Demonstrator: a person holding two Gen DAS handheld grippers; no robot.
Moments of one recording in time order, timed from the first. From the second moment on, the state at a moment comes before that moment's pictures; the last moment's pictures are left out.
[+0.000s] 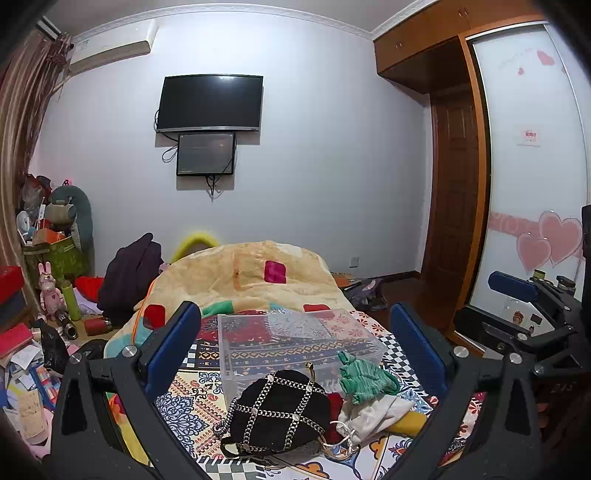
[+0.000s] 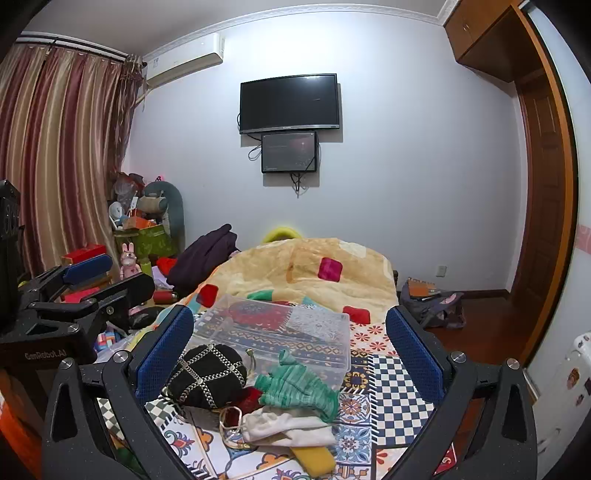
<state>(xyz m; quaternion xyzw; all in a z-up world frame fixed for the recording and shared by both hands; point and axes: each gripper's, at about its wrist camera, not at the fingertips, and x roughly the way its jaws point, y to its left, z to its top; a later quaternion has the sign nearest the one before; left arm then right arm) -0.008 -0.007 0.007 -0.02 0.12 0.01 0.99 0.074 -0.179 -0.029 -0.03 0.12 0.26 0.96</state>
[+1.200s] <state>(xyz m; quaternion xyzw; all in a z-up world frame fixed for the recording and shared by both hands) -0.011 -0.009 0.008 -0.02 0.11 0.01 0.99 0.071 -0.183 -0.029 -0.02 0.11 0.26 0.96</state>
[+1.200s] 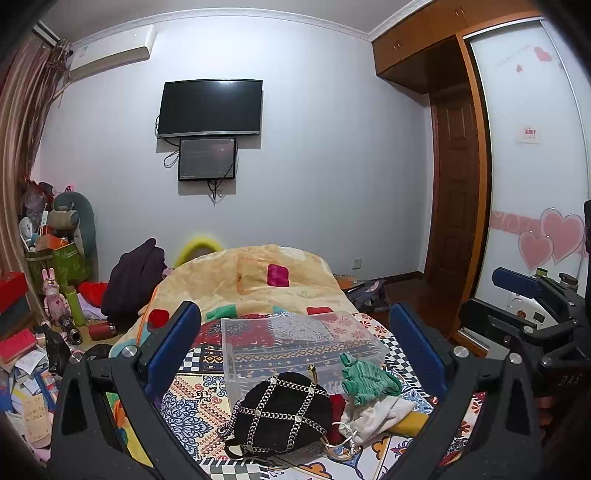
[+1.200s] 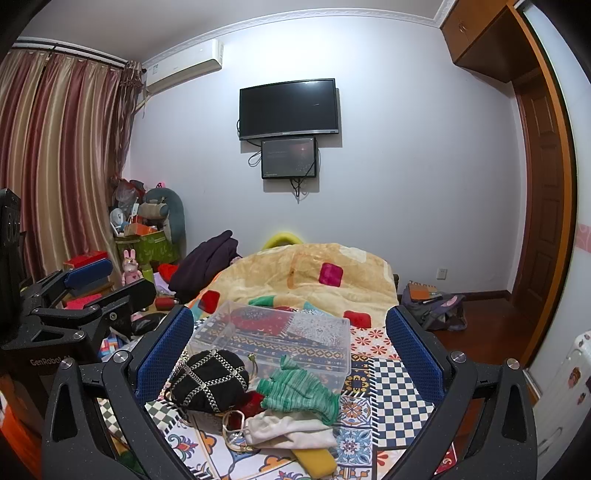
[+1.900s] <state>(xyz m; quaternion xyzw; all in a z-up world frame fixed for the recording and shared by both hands) -0.013 -0.012 0.009 -0.01 0.11 0.01 0.99 0.070 -0.183 -0.027 -0.01 0.10 0.27 0.96</state>
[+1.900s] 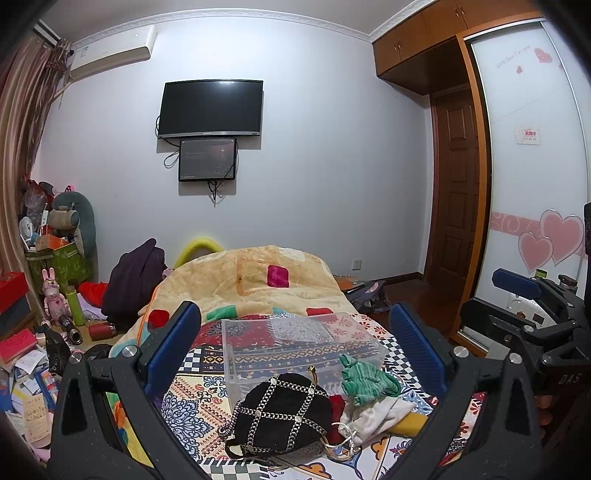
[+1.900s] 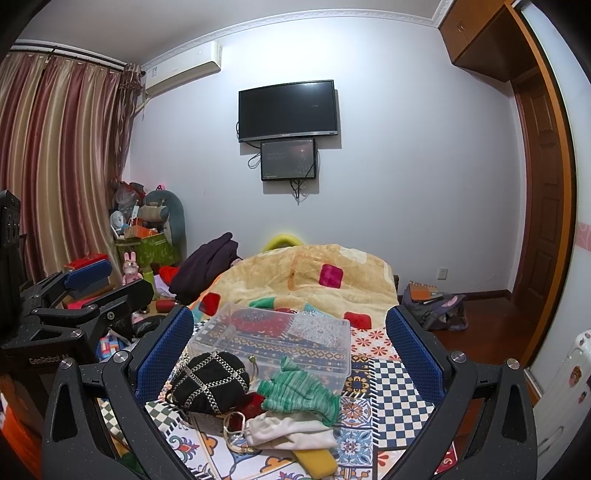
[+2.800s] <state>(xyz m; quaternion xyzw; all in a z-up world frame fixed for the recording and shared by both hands) 0.047 0.015 -0.072 -0.04 0.27 0.00 0.96 0.124 -0.181 -0.078 -0.01 0.24 0.28 0.93</state>
